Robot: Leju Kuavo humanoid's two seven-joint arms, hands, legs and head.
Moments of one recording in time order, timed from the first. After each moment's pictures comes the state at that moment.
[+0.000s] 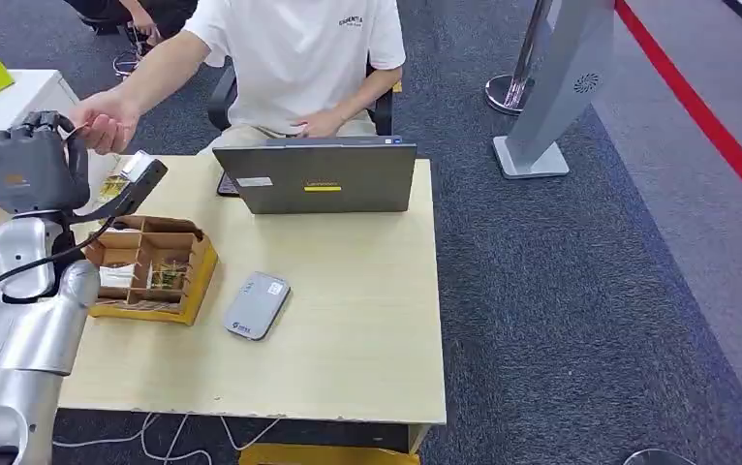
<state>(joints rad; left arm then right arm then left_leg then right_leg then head) -0.63 0.26 -0.11 -1.05 -1.40 0.50 0.05 -0.07 0.19 -0.83 -0.19 1.30 -0.22 0.13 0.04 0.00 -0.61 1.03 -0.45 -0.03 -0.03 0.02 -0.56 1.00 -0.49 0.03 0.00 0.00</state>
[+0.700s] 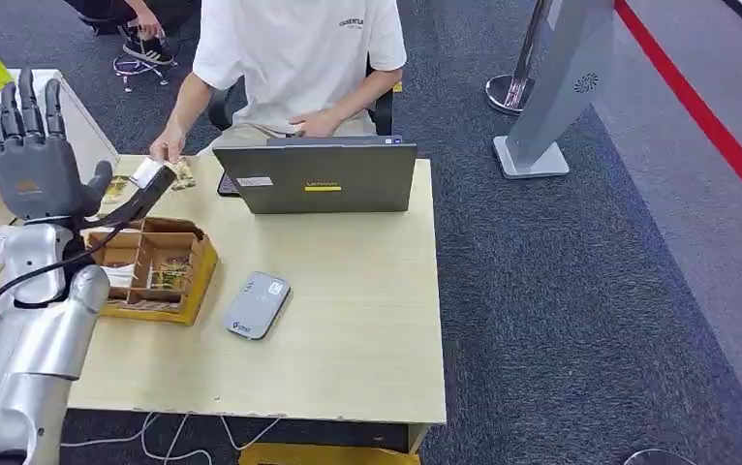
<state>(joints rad) -0.61 0.23 -0.11 -1.05 -1.40 0.50 0.03 -0.07 0.19 -0.83 -0.19 1.29 -0.23 0.13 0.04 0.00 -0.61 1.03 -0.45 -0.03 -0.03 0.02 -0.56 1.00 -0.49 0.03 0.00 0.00</state>
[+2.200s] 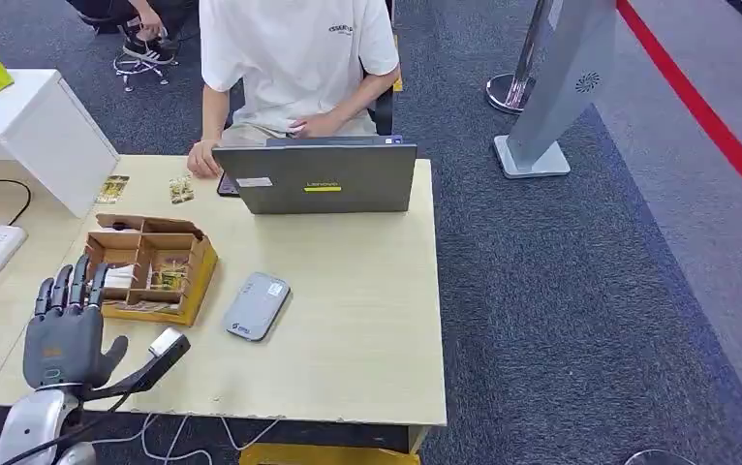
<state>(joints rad) 0.09 0.30 -0.06 -1.56 -1.40 0.19 0.13 -0.07 0.19 -0.94 -0.19 1.24 -0.25 0.14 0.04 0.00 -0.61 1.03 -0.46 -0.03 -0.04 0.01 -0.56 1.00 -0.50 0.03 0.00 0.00</state>
